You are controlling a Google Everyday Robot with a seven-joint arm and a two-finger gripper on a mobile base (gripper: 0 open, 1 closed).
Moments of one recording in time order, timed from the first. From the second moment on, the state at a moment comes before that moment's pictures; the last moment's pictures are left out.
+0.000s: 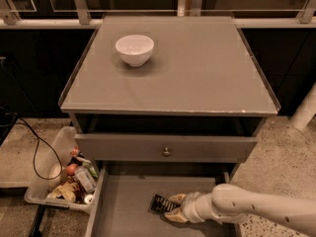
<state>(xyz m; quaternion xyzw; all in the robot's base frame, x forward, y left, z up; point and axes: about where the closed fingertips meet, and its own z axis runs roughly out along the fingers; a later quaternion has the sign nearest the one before) 0.436 -0.073 0.375 -0.52 0.76 0.23 0.30</state>
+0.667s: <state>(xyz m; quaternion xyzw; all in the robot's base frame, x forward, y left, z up) 0.439 -0.099 0.461 -0.53 0.76 0.26 0.28</state>
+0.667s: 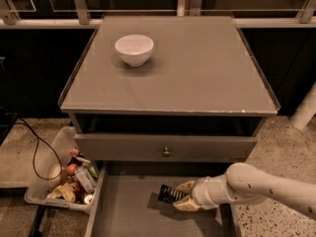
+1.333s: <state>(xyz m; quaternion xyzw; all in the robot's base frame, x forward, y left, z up) 0.445 -0.120 0.550 -0.54 0.77 0.20 0.28</state>
